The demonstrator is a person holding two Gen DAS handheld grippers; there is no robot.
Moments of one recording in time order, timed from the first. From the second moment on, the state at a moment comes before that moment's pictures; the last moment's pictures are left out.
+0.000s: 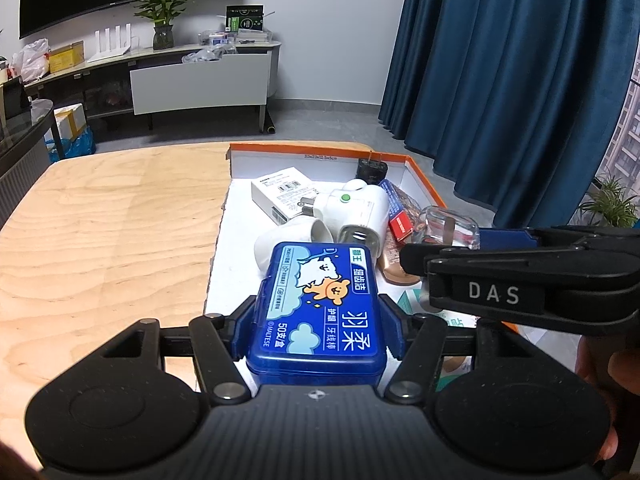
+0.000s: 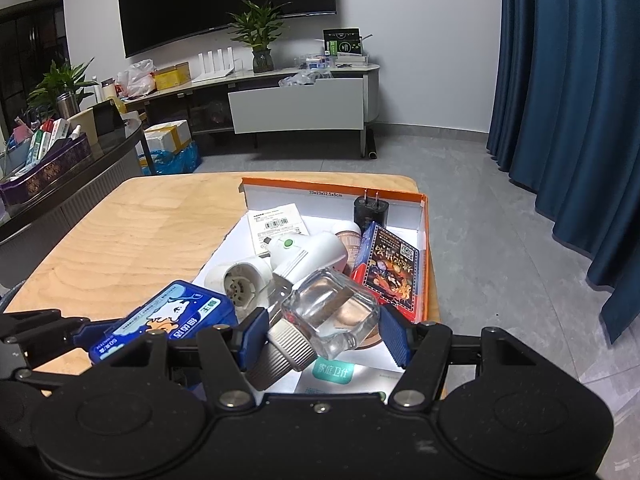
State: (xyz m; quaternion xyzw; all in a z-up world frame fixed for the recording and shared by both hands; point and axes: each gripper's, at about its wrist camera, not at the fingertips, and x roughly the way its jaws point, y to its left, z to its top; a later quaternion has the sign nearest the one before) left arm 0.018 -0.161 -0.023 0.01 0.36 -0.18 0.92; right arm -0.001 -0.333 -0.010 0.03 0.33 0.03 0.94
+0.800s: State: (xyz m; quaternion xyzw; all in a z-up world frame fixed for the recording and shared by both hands) left arm -0.007 -0.153 0.009 0.02 0.34 -0.15 0.93; right arm -0.069 -0.342 0.041 -0.01 0.24 -0.02 0.97
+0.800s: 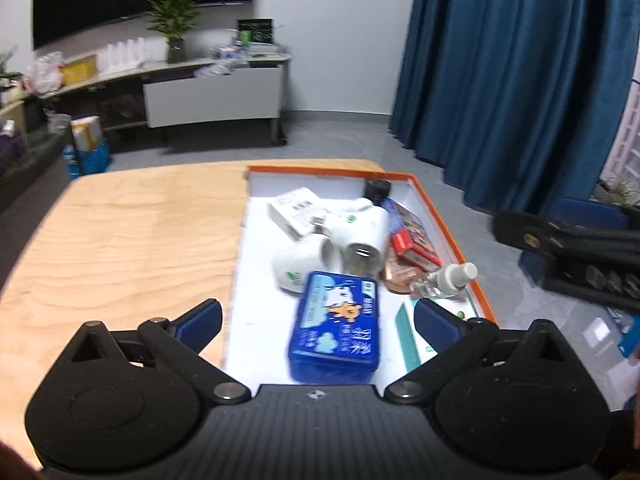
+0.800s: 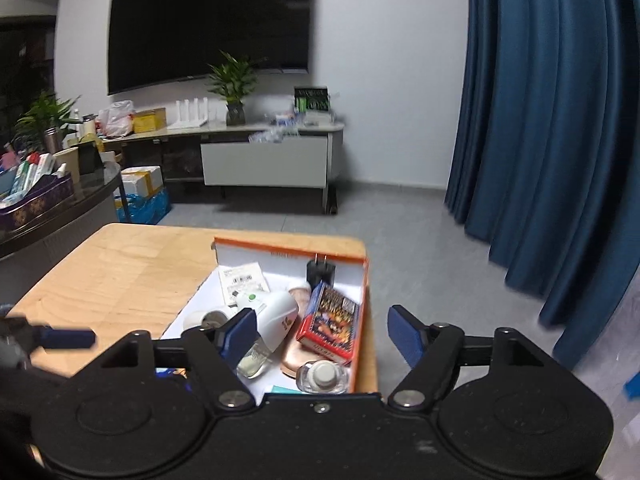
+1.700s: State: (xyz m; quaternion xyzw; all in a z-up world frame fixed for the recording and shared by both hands) left arm -0.051 -0.138 -0.009 0.04 0.40 -0.10 0.91; right arm -0.131 -0.323 0.004 0.03 0.33 -0.03 0.94
